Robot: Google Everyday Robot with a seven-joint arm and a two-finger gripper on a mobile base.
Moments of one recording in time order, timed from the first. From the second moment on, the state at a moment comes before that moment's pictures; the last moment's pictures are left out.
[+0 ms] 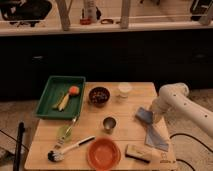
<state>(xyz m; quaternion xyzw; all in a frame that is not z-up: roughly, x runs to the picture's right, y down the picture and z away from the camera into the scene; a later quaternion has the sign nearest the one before) 0.299 0.153 0.864 -0.27 -0.08 -0.03 0.96</state>
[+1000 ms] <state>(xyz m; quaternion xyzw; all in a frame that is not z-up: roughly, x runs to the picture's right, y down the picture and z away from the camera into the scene) 0.183 0.170 0.870 -0.29 -0.13 -0.15 0.94</state>
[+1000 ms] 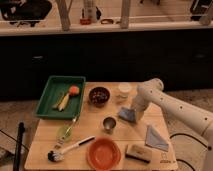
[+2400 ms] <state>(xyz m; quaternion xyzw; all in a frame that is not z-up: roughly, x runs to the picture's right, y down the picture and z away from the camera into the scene) 0.243 0.149 0.892 -0.28 -0.11 -0.09 0.95</state>
